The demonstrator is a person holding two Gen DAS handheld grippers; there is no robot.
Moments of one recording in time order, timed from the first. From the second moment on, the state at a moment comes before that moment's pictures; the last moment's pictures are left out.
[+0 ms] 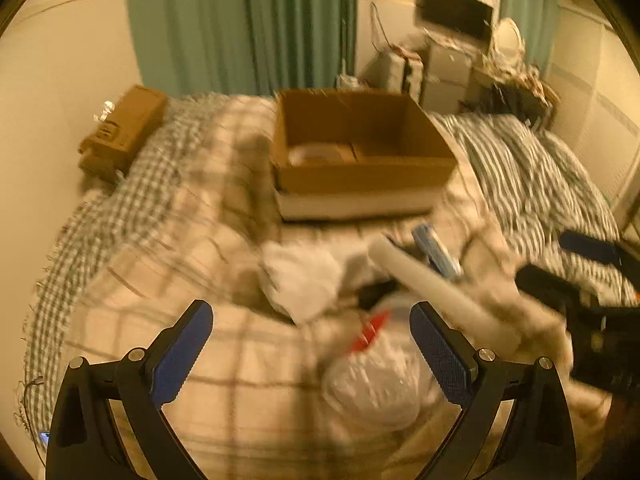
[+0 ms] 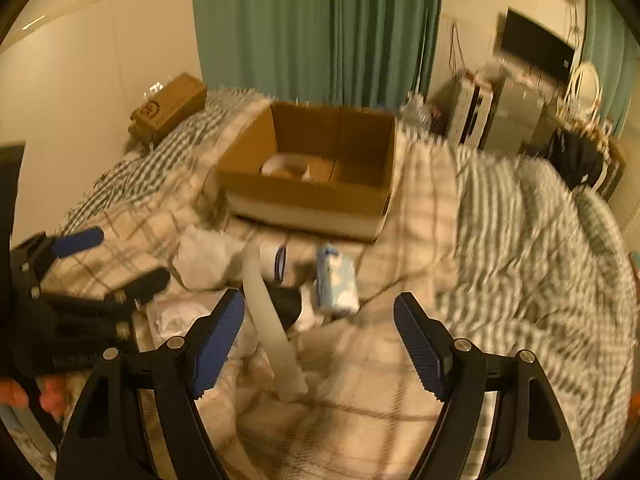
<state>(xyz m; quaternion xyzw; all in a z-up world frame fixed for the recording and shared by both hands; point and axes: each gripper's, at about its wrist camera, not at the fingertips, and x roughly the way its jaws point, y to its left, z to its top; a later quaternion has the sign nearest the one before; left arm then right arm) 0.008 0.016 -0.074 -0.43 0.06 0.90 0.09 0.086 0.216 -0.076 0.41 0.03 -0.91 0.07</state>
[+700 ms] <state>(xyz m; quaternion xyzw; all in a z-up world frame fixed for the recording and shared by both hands) 0.004 0.005 -0.073 -0.44 0.03 0.89 0.14 0.070 0.225 -0.094 0.43 -0.01 -0.90 0.07</state>
